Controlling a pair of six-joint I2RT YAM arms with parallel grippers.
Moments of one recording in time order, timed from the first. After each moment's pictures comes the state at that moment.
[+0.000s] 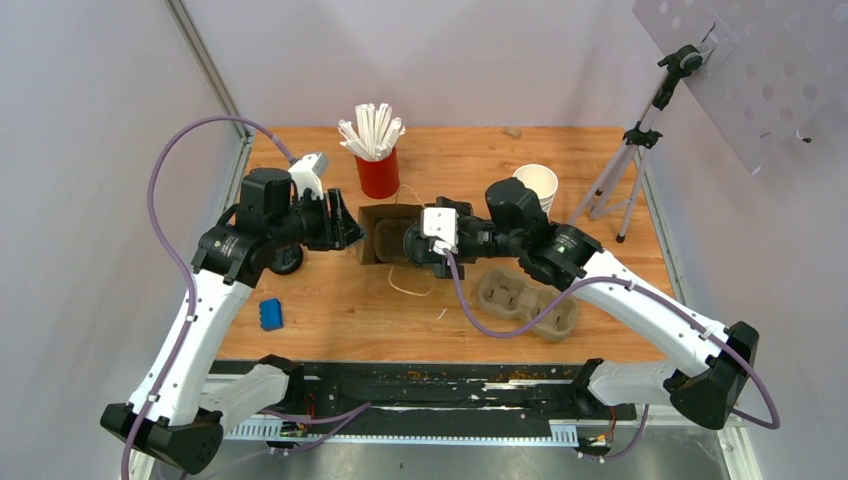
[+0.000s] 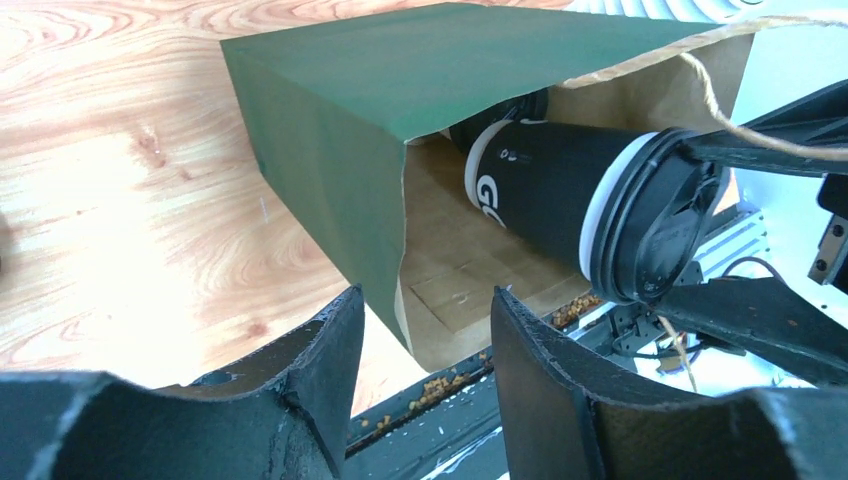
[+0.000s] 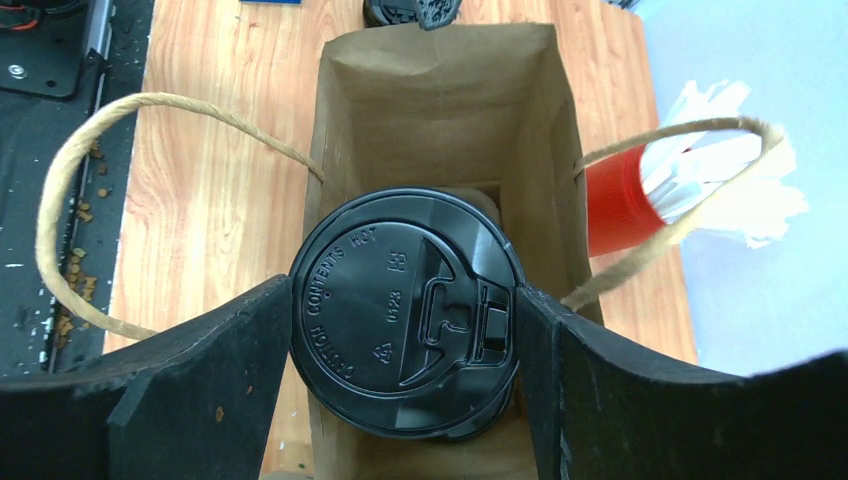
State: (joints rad) left arm -0.34 1.01 1.25 -0.86 0.34 -0.37; right arm 0.85 1.24 1.23 -0.42 -0.46 -0.68
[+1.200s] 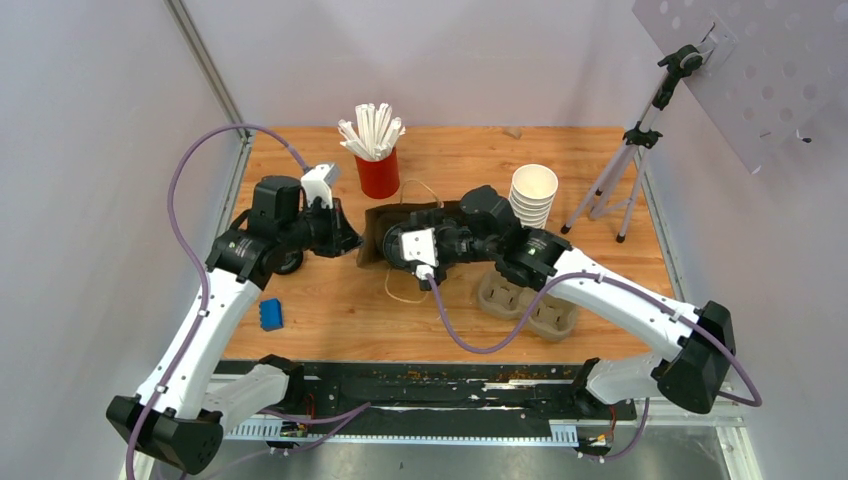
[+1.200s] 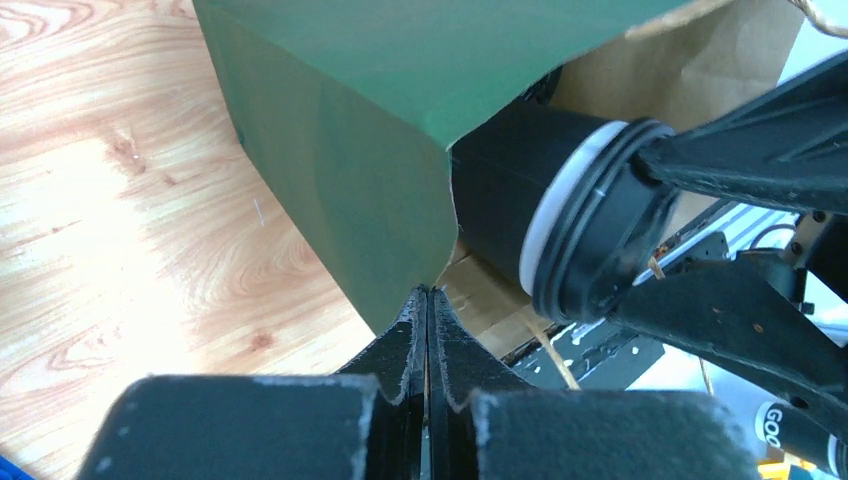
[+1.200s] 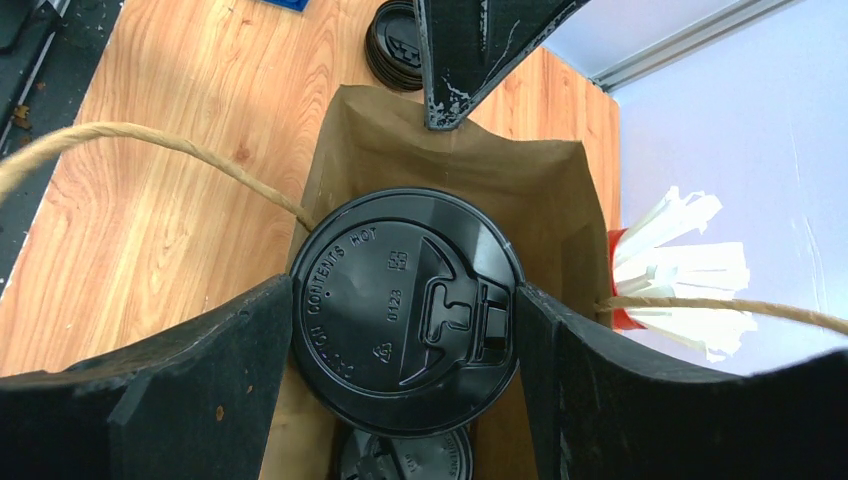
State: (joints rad) left arm -0.34 1.01 1.15 -0.78 0.38 -0.32; right arm 0.91 1.32 1.20 -0.27 -0.47 -0.87
